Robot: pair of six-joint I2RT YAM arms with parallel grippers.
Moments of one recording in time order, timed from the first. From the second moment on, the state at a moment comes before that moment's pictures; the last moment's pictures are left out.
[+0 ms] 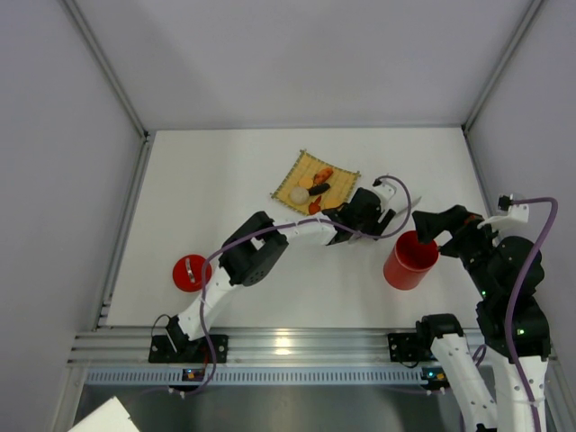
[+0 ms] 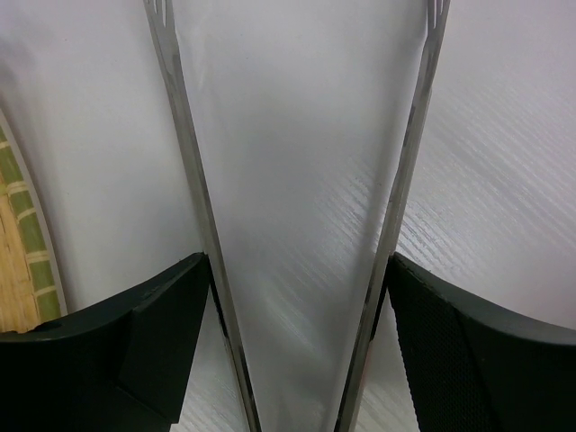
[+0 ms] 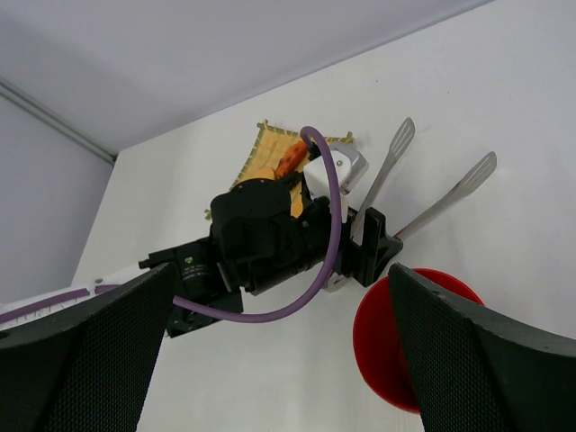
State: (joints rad) left arm -0.98 2.40 1.77 0.06 -0.15 -0.13; right arm 0.07 0.41 0.96 -0.70 -0.10 0.51
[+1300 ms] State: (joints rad) left arm -1.02 2.00 1.70 -0.22 -0.38 -0.13; right arm 0.07 0.37 0.96 -0.70 -0.08 0.51
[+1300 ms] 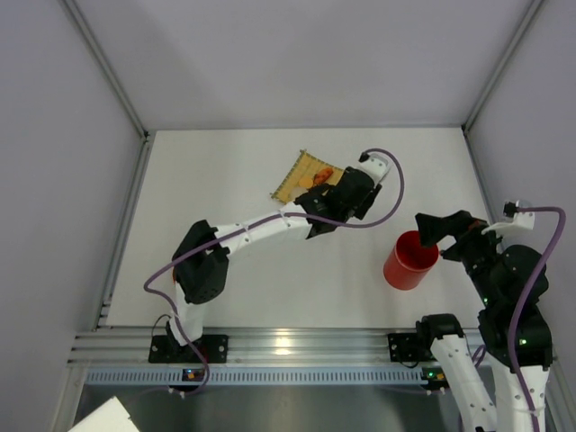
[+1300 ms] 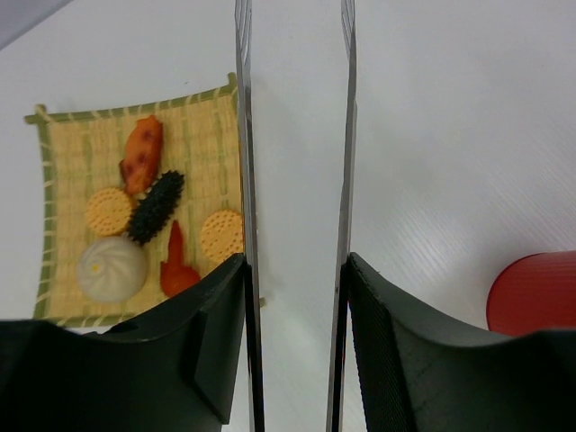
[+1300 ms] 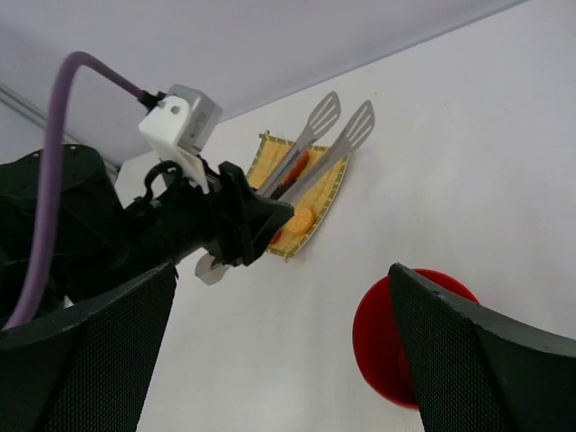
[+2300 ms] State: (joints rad) left arm -0.82 1.68 1.42 -0.59 -0.42 -0.35; right arm 0.07 0.36 0.92 -0.70 -0.10 0.53
